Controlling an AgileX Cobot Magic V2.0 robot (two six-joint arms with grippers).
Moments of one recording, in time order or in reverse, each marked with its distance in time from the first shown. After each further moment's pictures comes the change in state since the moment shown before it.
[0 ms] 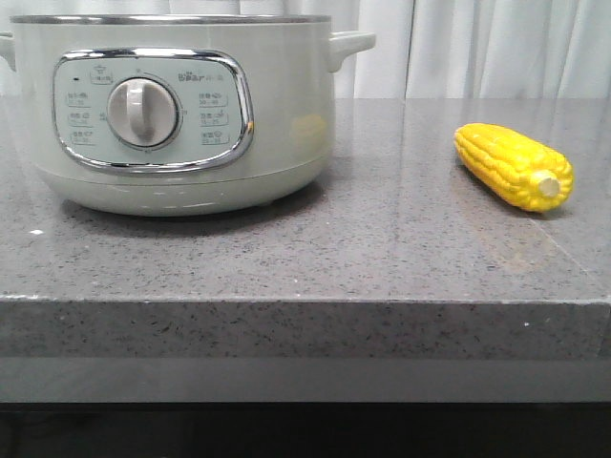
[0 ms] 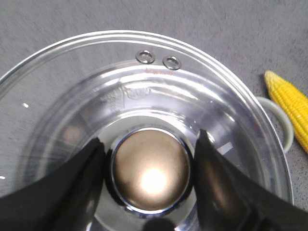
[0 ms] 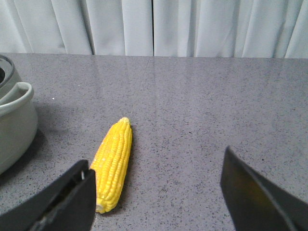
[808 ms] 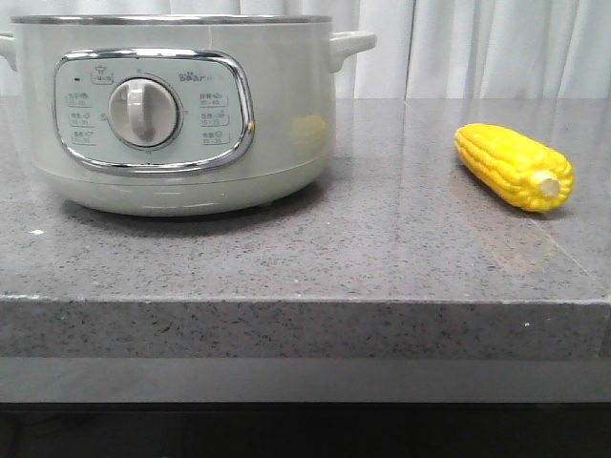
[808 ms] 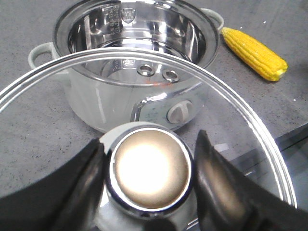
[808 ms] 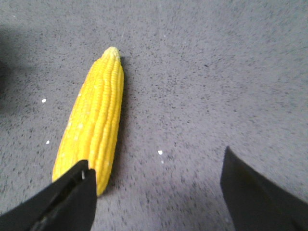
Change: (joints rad) left arm 0.000 -1.029 0.888 -0.006 -0.086 0.025; right arm 0.000 0.568 -0.228 0.037 0.076 0.000
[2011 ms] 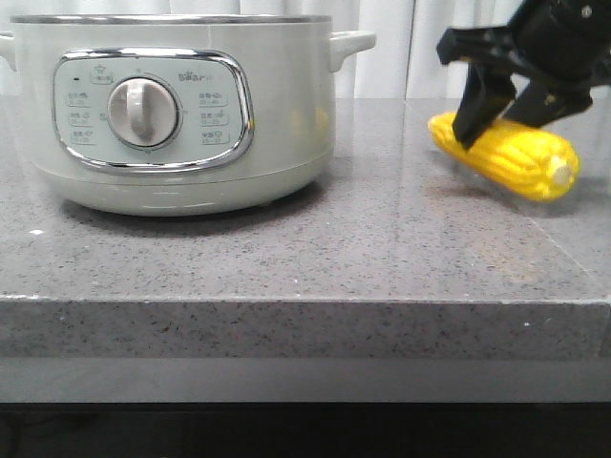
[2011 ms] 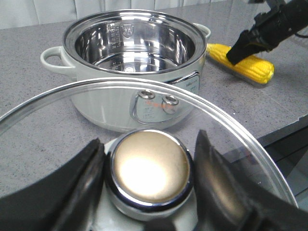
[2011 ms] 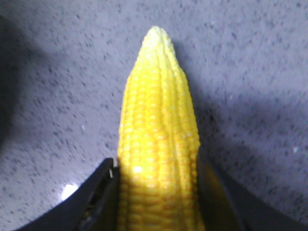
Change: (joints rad) left arm 0.000 -0.290 0.151 0.000 0.000 -0.004; right arm 0.163 0.548 -0.406 0.082 0.102 -0.007
